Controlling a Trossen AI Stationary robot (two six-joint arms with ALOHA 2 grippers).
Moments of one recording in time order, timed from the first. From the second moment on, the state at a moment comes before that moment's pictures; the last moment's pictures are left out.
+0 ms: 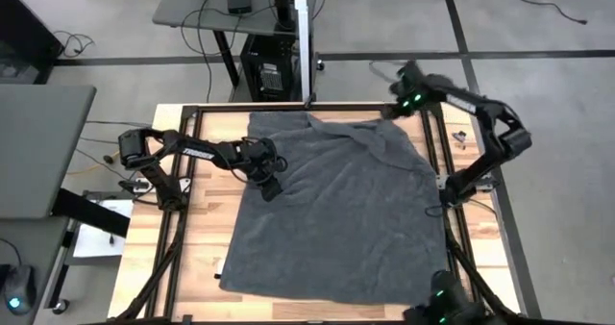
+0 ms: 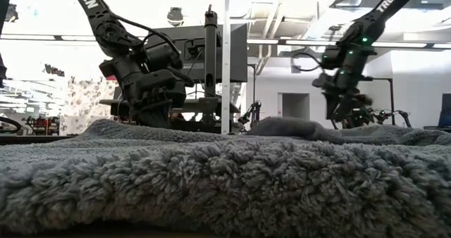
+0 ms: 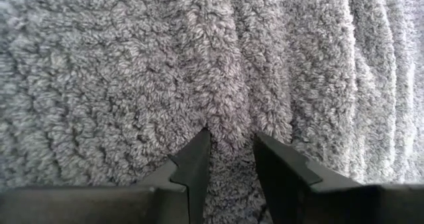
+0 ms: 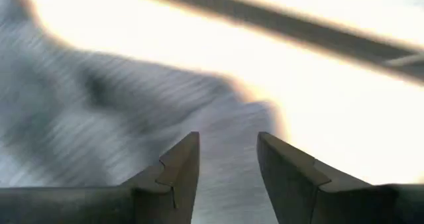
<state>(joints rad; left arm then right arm) 0.31 1.68 0.66 -0.08 0.37 -0.29 -1.20 1.56 1.08 -0.71 -0.18 0.11</state>
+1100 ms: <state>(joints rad) 0.20 1.68 0.69 -0.21 0.37 -0.35 -1.22 1.72 1.09 -0.72 -0.02 -0.15</state>
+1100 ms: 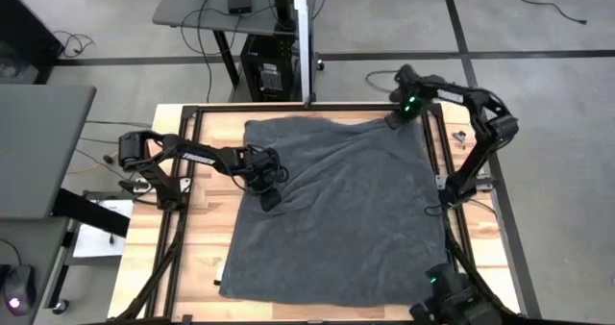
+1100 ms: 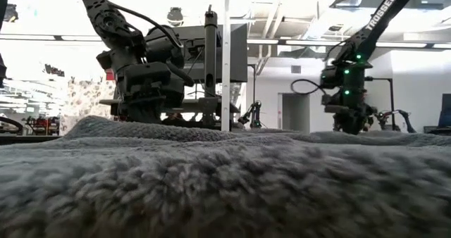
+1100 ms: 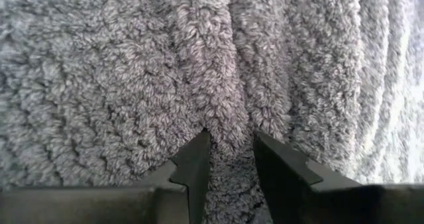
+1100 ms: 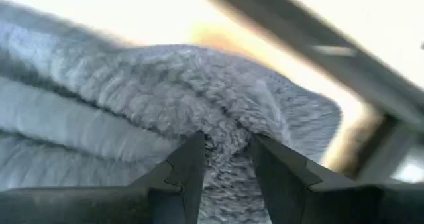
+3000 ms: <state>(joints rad) 0.81 1.36 0.88 -0.61 0.14 0.06 -0.04 1.35 0.83 -0.70 -0.13 0.69</state>
